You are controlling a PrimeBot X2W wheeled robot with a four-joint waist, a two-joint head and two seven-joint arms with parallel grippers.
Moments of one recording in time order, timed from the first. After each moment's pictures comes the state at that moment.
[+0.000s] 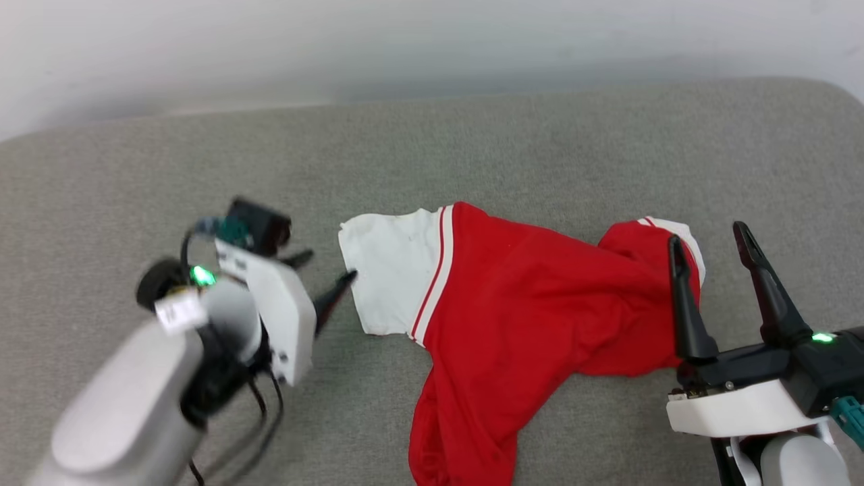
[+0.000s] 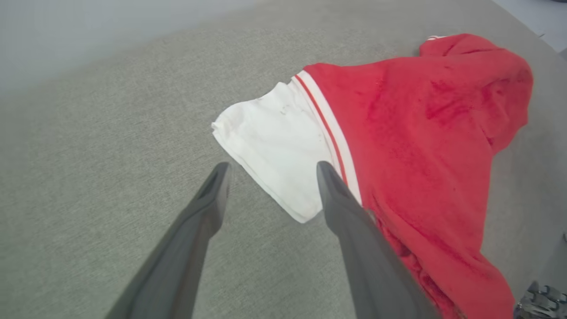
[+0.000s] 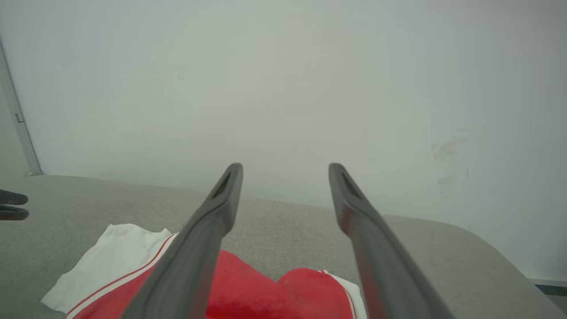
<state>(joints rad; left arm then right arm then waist) -0.47 0.50 -0.51 0.07 -0.67 -0.05 0.46 -0.08 -0.05 0.02 -0.11 0.01 0.13 -0.26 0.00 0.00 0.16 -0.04</state>
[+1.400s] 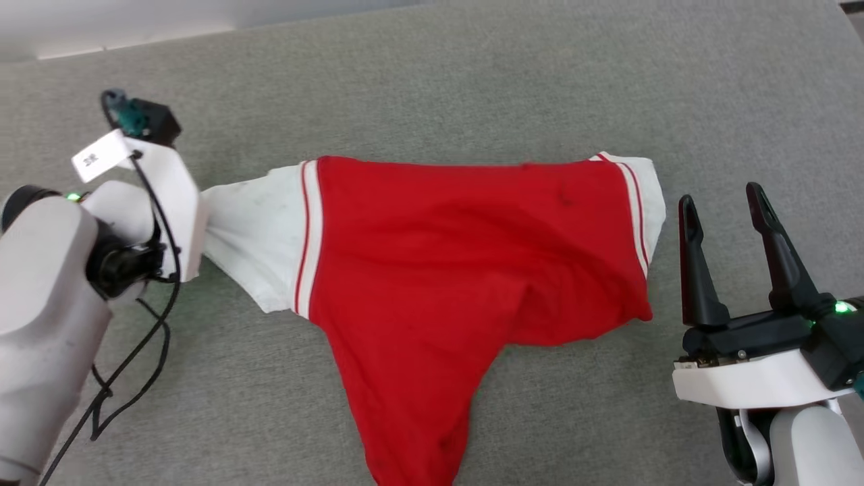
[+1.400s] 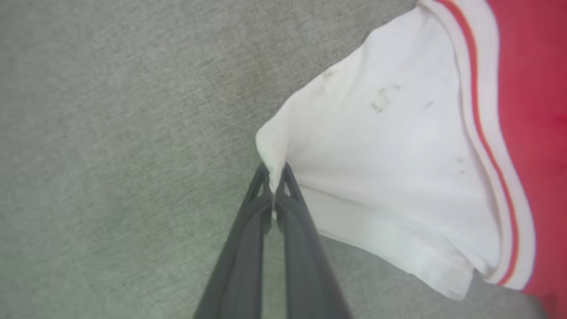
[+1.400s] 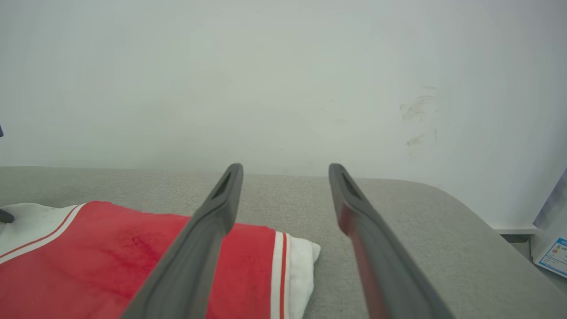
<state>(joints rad) -0.88 0.58 -0.60 0.58 -0.74 -0.11 0.75 -0.16 -0.05 0.02 -0.11 0.07 0.13 -0.26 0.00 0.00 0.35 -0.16</state>
